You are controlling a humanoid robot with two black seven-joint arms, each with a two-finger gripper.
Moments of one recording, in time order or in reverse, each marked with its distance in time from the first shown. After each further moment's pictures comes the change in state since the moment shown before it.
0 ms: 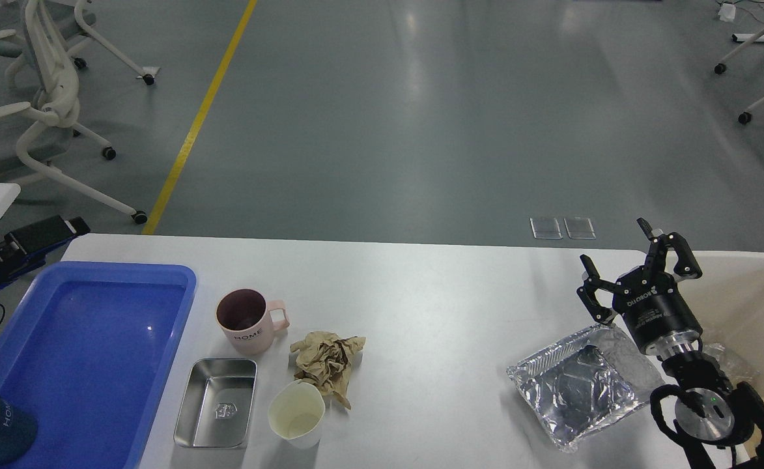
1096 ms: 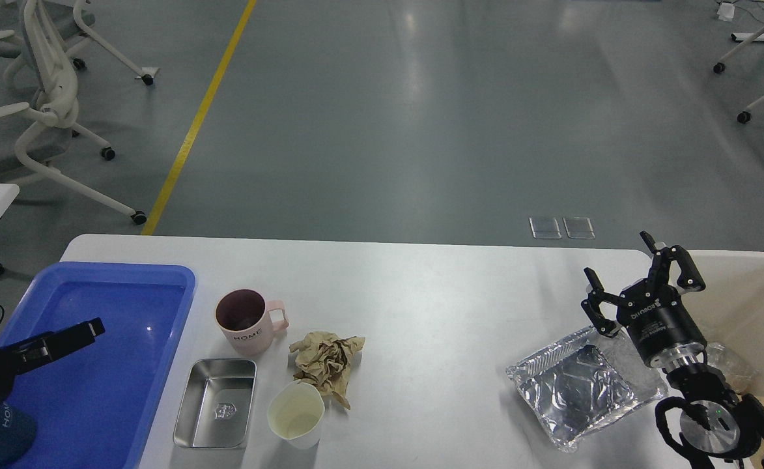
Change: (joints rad) left arm 0.099 0.099 0.251 -0.107 0.203 0.196 -0.016; right arm -0.030 -0.008 0.002 0.003 -0.003 0.000 0.001
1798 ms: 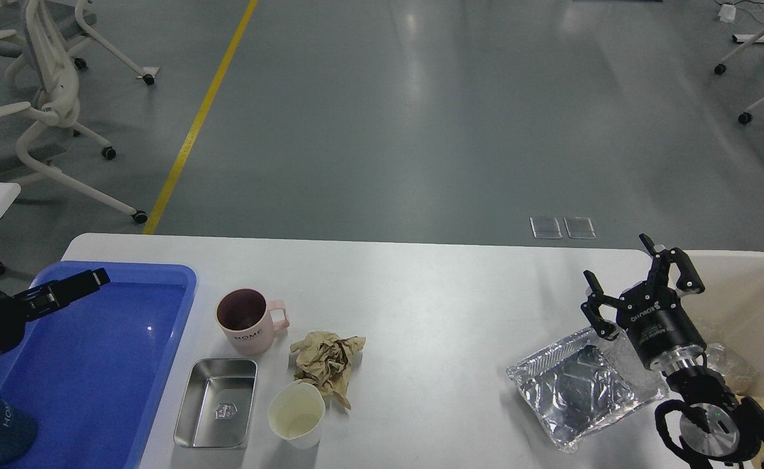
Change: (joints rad) left arm -0.259 -0.187 -0.007 0.204 0.008 -0.200 -0.001; right arm -0.008 0.000 -0.002 -0.003 0.000 0.000 0.000
